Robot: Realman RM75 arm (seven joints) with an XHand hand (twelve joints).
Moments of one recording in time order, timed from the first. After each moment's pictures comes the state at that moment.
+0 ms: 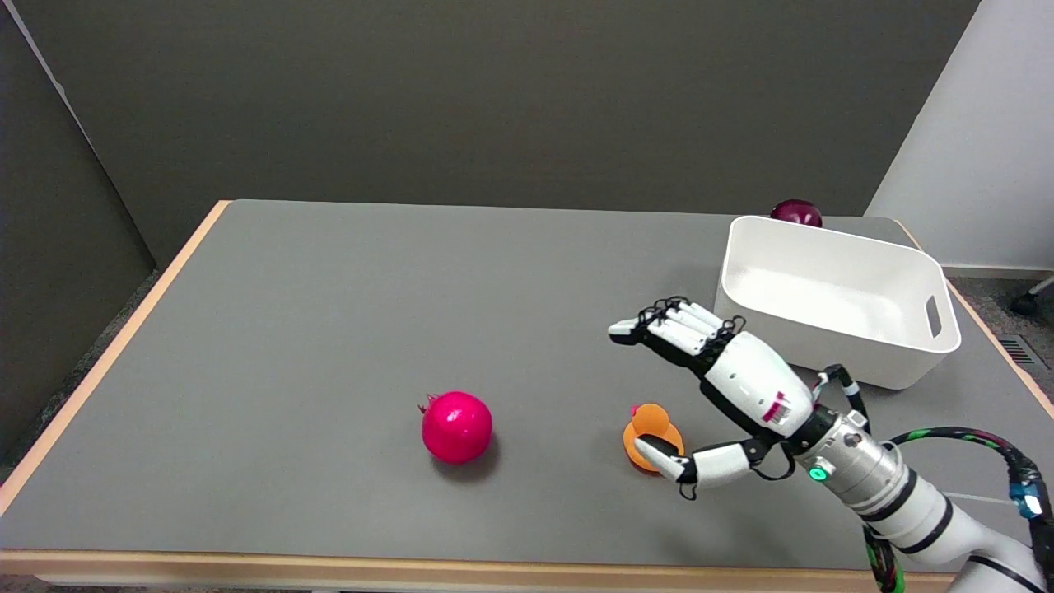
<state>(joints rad) -0.49 -0.87 -1.70 1.45 0.18 1.04 0.73</state>
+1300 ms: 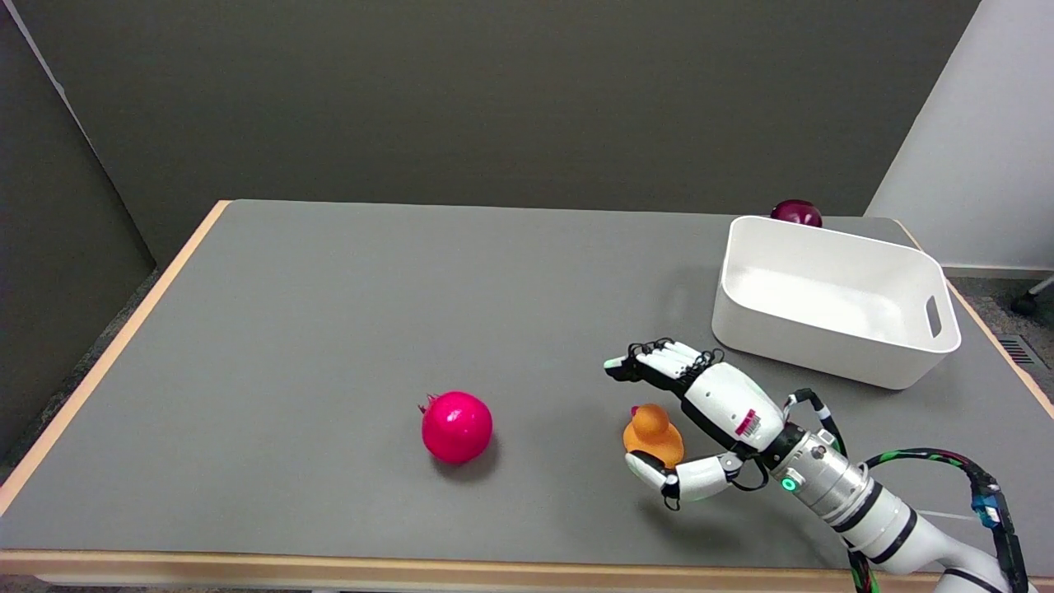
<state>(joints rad) -0.40 -0.88 -1.84 1.32 0.27 0.95 0.71</state>
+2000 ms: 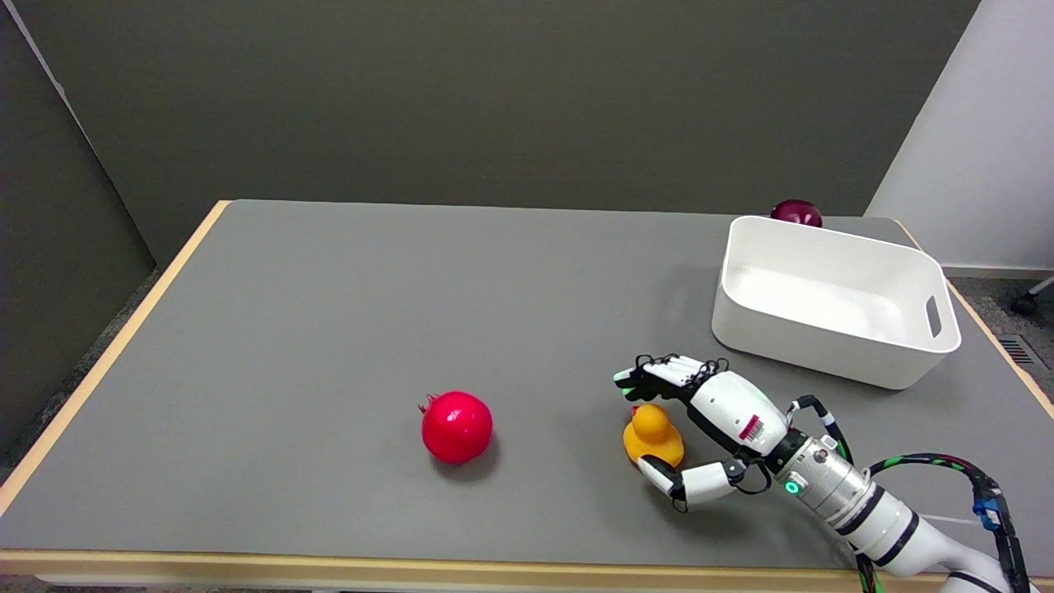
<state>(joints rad) -0.38 -0.88 -1.85 1.25 0.28 0.95 0.72</state>
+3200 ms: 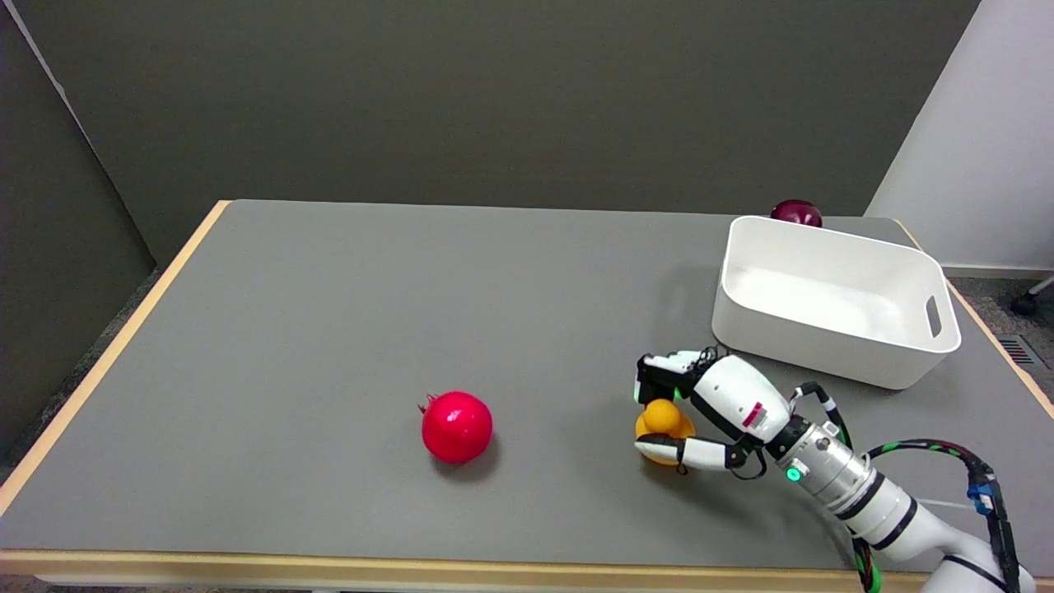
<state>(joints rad) -0.31 -0.87 -1.88 1.17 0.27 1.04 0.72</state>
